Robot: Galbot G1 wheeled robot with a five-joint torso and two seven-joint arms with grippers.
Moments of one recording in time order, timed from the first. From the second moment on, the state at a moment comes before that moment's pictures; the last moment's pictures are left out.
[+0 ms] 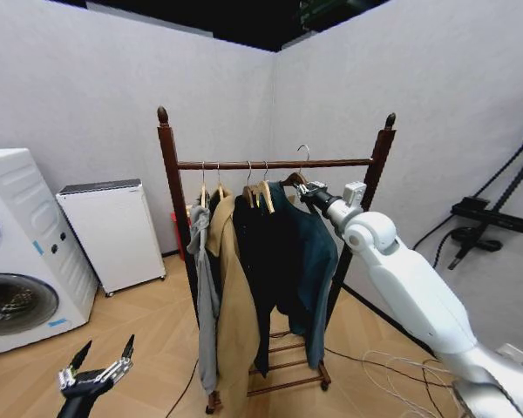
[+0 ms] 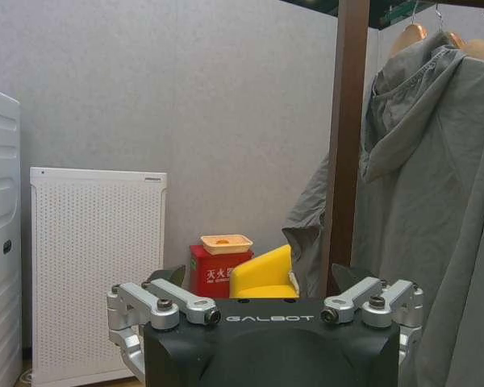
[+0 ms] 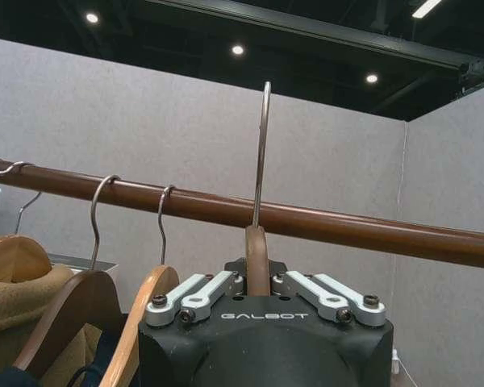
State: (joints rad) left arm 1.83 -1.30 -0.87 -2.29 -0.49 -0.05 0.04; right arm -0.16 0.89 0.10 1.72 0.78 -0.45 0.06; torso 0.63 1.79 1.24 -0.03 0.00
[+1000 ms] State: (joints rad) left arm 1.83 -1.30 -0.87 -2.29 -0.49 -0.05 0.04; right arm 0.06 1.03 -0.13 1.40 0.75 -0.45 0.05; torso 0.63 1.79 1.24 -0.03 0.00
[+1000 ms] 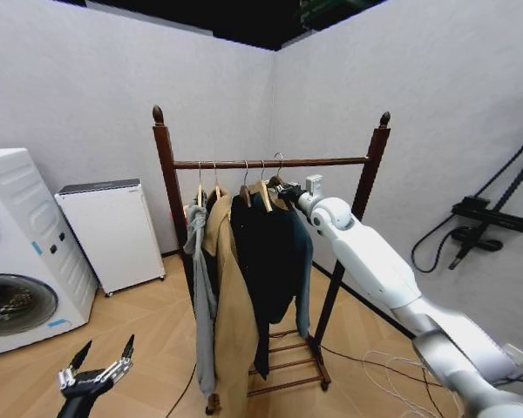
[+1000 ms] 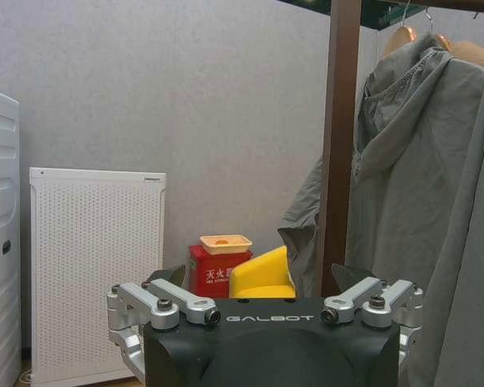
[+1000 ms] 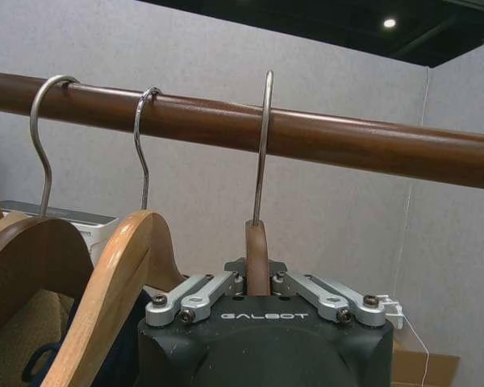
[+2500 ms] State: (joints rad) left arm 1.83 -1.30 -0.87 -2.29 -0.49 -0.05 0.04; right arm -1.10 1.13 0.61 2.02 0.40 -0.24 0.12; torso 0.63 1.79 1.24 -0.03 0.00
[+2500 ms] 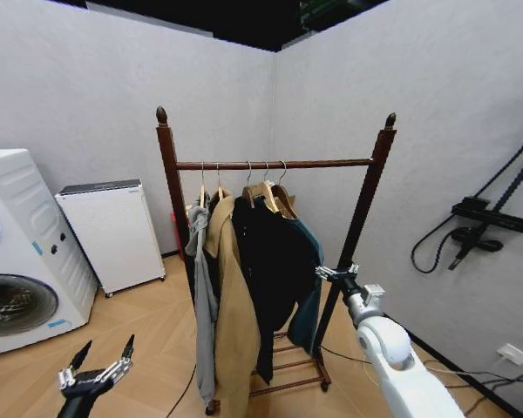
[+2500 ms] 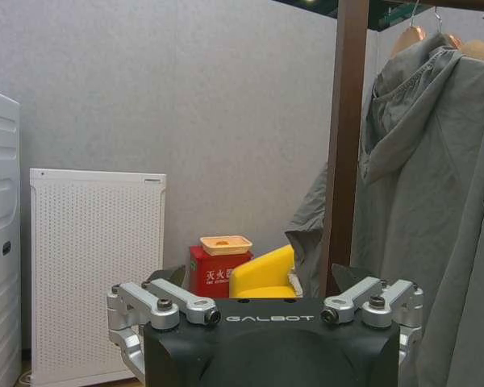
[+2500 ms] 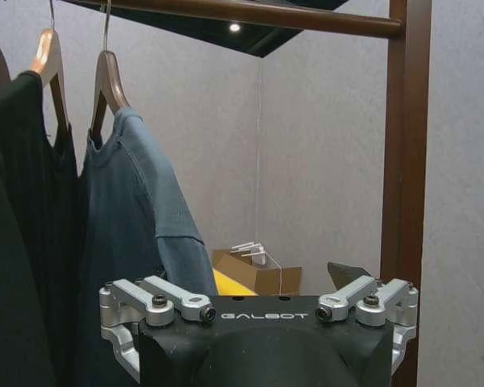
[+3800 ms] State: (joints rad) left arm 1.83 -1.30 -0.87 -2.29 -0.49 -0.05 0.04; right arm -1.40 1.19 0.62 2.20 0.42 -0.14 0.11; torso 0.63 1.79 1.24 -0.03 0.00
